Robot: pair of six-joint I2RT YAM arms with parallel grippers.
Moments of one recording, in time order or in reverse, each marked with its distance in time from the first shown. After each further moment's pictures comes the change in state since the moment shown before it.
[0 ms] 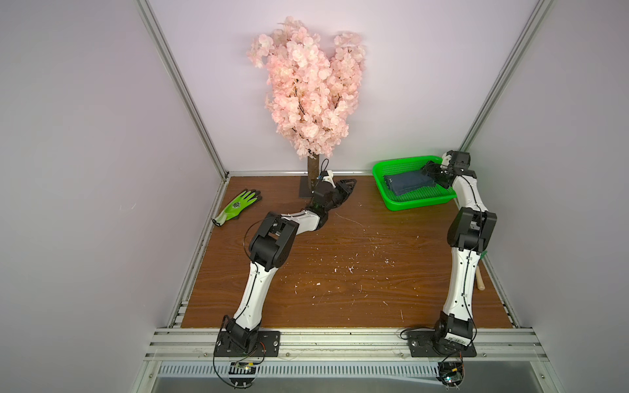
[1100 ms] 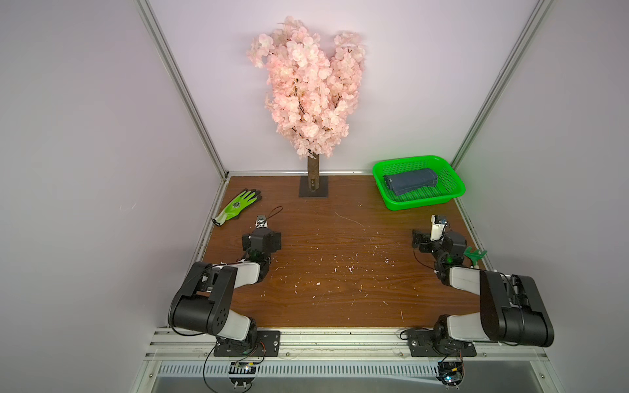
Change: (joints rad) left arm 0.355 -0.801 -1.131 -0.169 -0.655 1.219; right arm 0.151 -1.183 -2.154 1.265 0.187 -0.352
